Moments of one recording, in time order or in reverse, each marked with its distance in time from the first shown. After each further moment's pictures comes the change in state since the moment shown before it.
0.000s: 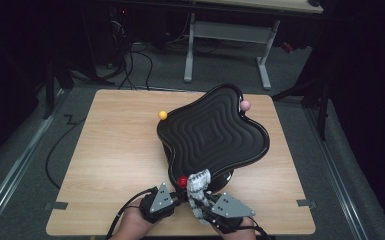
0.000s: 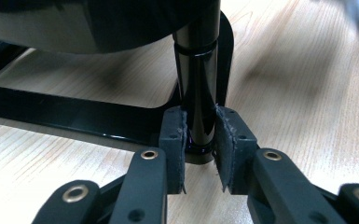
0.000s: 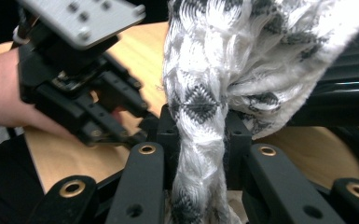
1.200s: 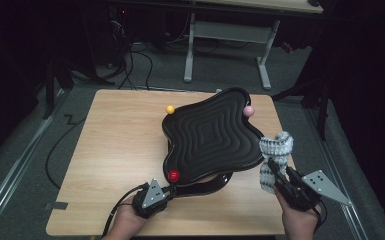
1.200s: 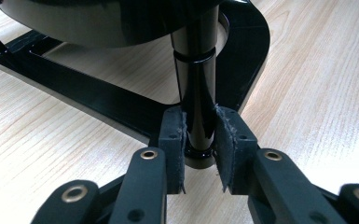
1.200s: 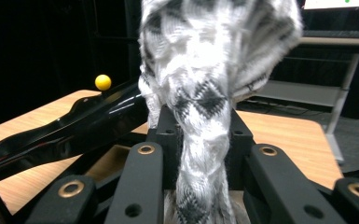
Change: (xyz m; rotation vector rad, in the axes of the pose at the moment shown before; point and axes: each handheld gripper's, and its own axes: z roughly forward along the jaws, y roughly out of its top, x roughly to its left) left arm 0.017 -0.008 -0.009 -0.015 0.071 -0.046; right arm -0.122 0.005 -0.117 -0.234 -0.428 0.299
